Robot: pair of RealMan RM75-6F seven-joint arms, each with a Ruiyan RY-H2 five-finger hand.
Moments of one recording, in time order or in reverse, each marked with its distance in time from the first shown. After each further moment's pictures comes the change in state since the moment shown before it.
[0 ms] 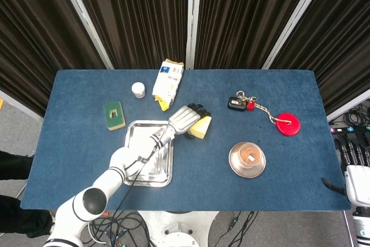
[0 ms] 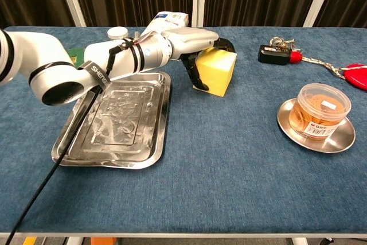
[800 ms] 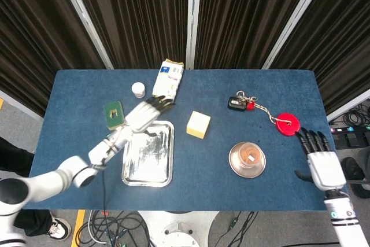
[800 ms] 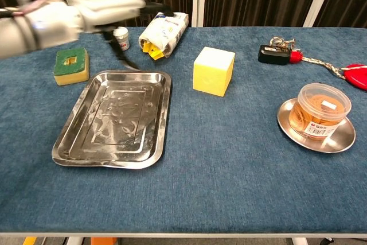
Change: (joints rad) left arm 0.330 0.592 0.028 -0.873 -0.198 0.208 0.549; right arm 0.153 0.006 0.011 -0.144 -0.026 -0.210 -0.234
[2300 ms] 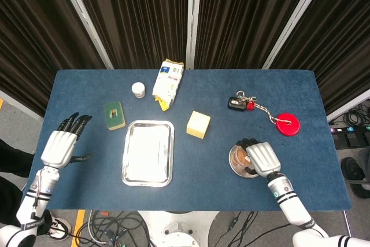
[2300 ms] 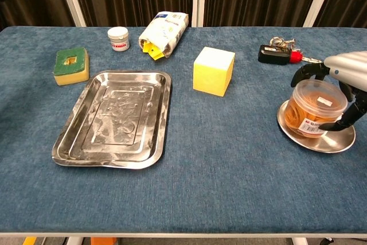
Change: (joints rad) left arm 0.537 0.284 0.059 -0.394 -0.004 0.412 0.168; right arm 0.281 -0.188 0.002 -0.132 0.266 -0.263 -0.346
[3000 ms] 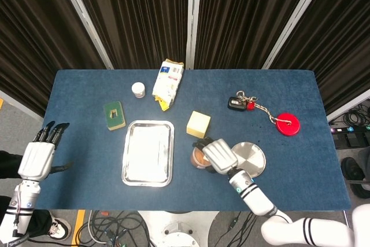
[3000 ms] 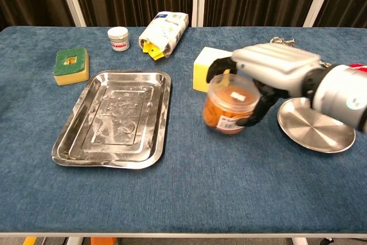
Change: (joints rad) left arm 0.130 0.055 0.005 -0.034 0.015 0.084 -0.006; right arm 0.195 -0.231 0.065 0.044 0.035 -0.100 -0.093
